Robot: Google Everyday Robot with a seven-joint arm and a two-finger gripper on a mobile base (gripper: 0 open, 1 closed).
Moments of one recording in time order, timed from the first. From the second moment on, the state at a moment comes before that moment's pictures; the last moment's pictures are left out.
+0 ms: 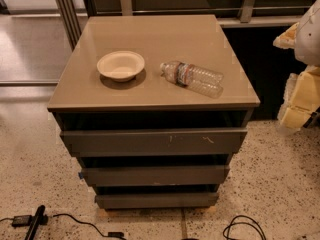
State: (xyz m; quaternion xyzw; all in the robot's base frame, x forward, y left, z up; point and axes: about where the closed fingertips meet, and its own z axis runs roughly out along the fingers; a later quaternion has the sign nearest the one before) arm 0.438 -0.217 0.976 -0.60 0.78 -0.03 0.16
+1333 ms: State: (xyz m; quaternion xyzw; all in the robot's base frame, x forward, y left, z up) arm 0.395 -0.206 0.896 -0.59 0.78 -0.02 0.20
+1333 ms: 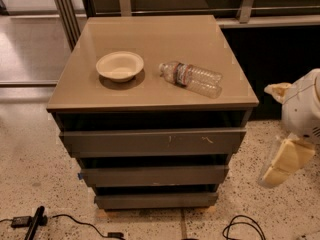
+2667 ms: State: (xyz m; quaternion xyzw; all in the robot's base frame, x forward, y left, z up) arm 0.428 -0.188 0.809 -0.54 0.79 0.05 0.30
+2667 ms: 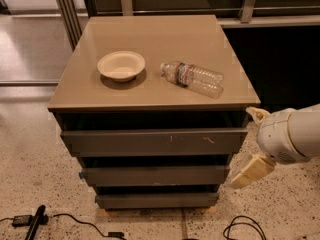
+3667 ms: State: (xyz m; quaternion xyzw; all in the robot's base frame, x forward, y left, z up) arm 0.471 -0.177 0.765 -0.56 0.74 0.12 0.37
